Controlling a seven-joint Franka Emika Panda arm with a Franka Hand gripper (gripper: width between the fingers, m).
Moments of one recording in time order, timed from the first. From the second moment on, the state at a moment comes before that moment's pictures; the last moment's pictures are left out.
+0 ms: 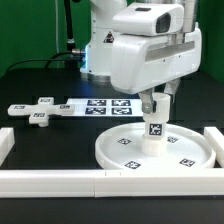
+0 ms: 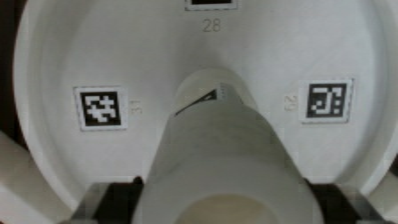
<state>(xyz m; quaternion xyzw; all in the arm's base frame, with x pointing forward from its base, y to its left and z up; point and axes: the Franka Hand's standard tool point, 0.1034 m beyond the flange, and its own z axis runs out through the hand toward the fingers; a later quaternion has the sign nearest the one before) 0.565 0.042 0.083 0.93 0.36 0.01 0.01</state>
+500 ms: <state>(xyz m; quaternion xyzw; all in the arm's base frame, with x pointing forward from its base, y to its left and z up) 0.568 0.041 0.082 1.00 0.08 0.04 -0.01</state>
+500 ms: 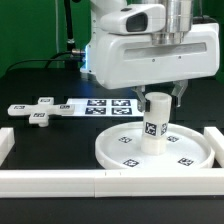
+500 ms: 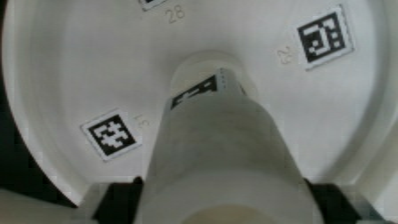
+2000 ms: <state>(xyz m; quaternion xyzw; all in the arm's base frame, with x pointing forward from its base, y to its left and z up) 0.560 0.035 0.078 0.81 -0.58 -0.01 -0.09</state>
